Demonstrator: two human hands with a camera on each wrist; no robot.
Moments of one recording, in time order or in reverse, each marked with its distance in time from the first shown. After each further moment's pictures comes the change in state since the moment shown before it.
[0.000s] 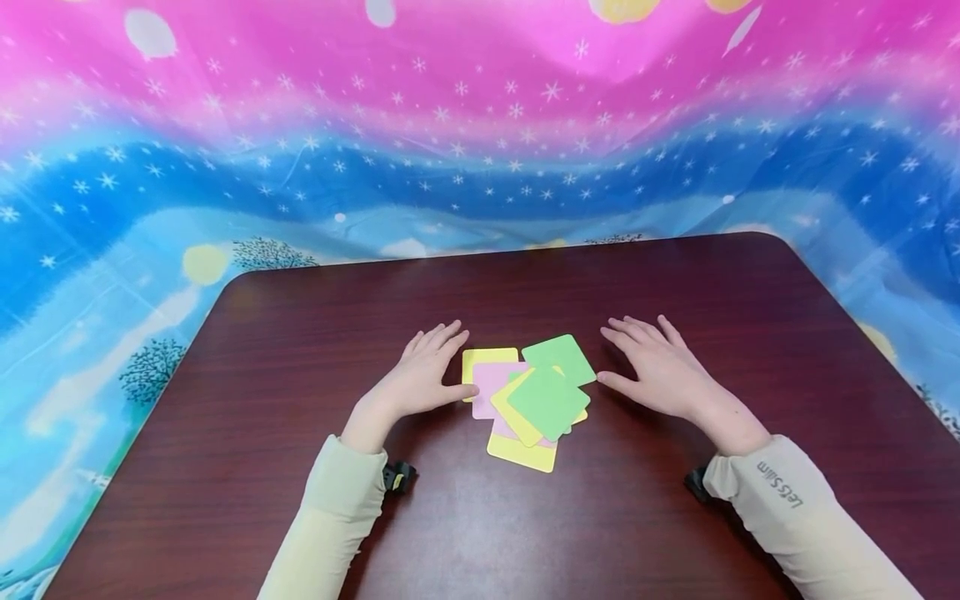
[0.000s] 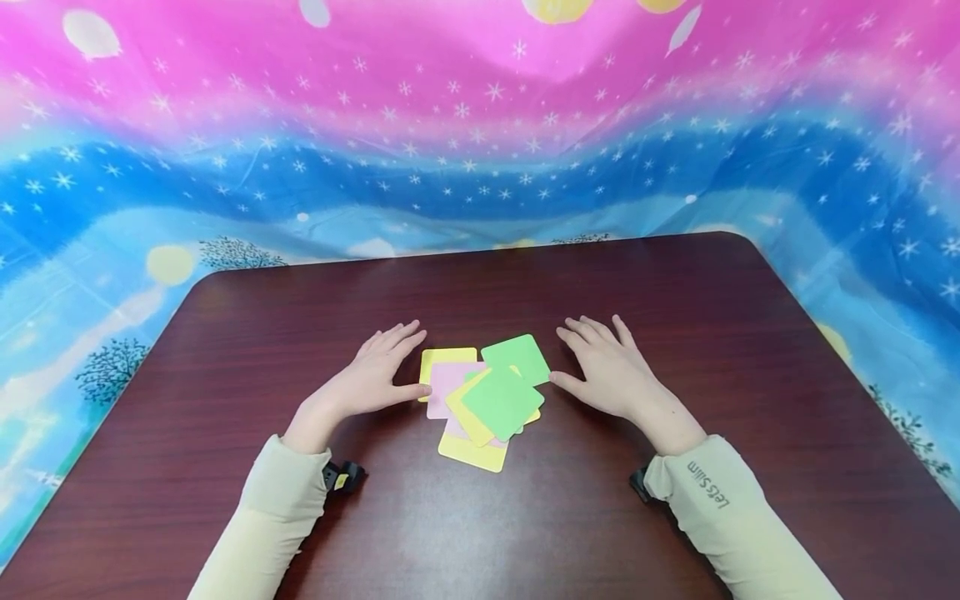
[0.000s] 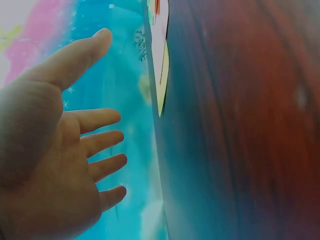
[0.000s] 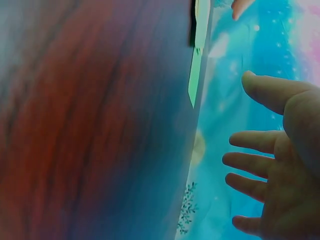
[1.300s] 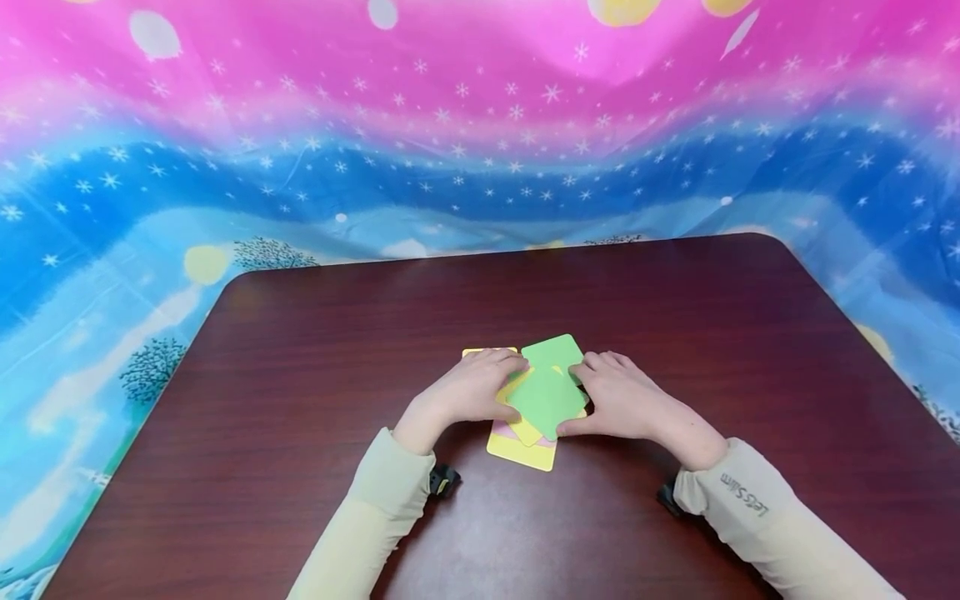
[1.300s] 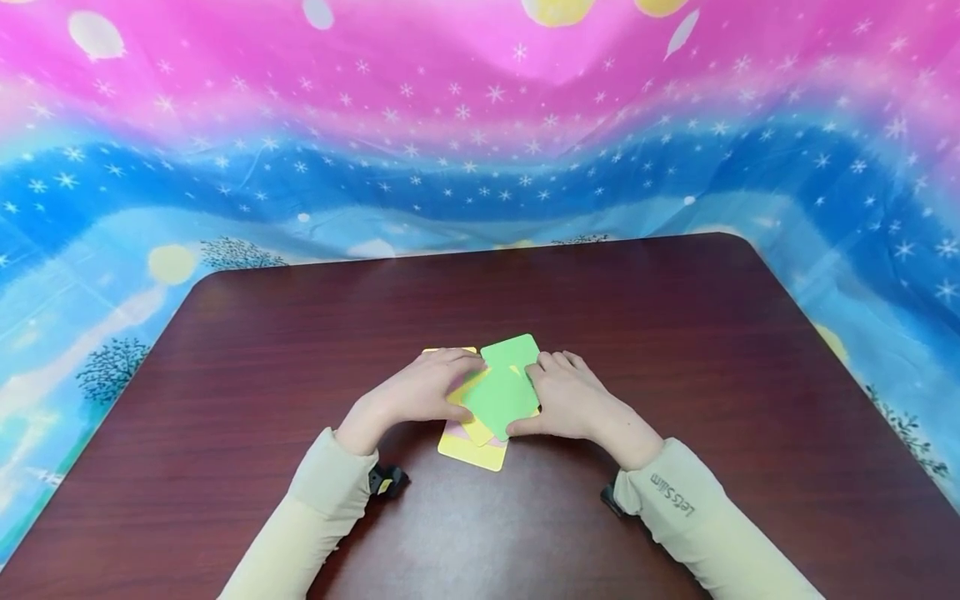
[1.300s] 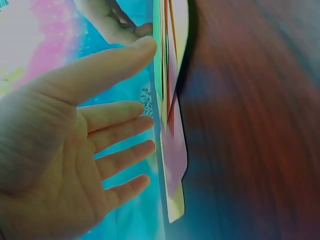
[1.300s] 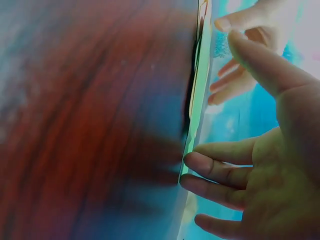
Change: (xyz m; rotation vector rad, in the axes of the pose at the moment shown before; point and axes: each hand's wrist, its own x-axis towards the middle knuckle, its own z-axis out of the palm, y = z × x) left_hand 0.026 0.054 0.017 0.075 -0.097 0.207; right_hand 0.002 -0.050 0.013 0.005 -0.148 -0.079
